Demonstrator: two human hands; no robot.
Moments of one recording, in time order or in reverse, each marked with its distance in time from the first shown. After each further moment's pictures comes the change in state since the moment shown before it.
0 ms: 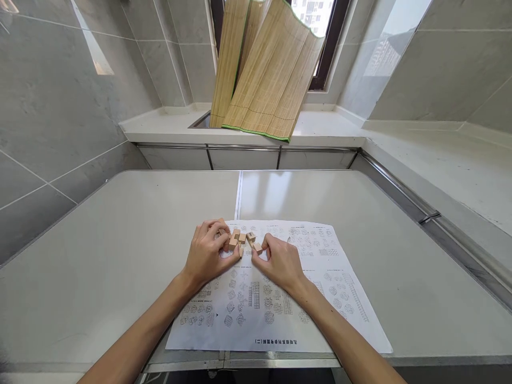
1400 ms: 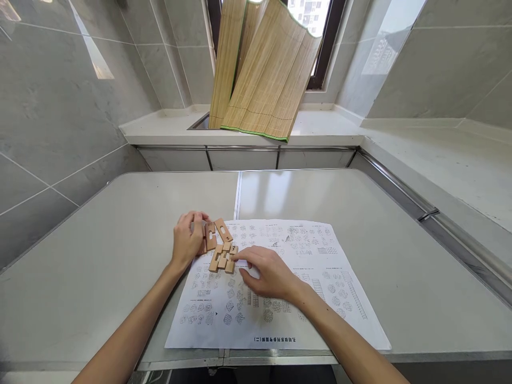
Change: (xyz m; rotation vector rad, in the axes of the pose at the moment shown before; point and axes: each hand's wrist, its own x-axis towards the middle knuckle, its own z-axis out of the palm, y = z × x) left_hand 0.014 -0.046 -0.008 -0.277 0.109 -0.549; right_hand -0.008 -0.011 -0.002 0.331 -0.259 -0.467
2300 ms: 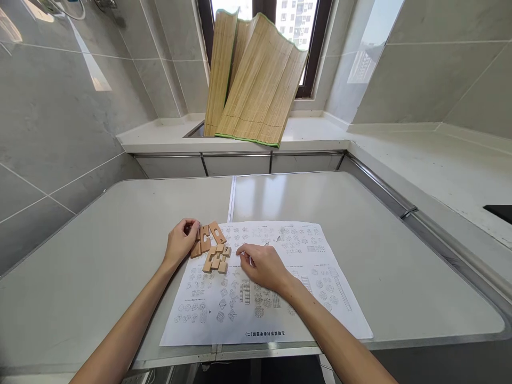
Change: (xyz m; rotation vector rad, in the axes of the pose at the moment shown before) left_hand 0.010 -0.029 -0.003 0.034 -0.084 -0.178; right_hand -0.003 0.013 0.001 -0.160 0.119 0.127
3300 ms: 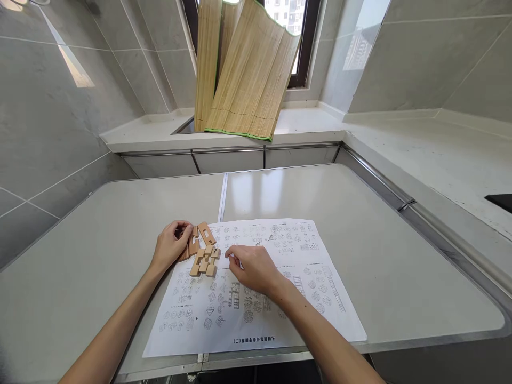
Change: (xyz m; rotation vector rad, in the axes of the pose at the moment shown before) left_hand 0.005 0.001 0.006 0.119 -0.038 0.093; right_hand 0.005 0.001 -0.005 -0.008 -0.017 0.006
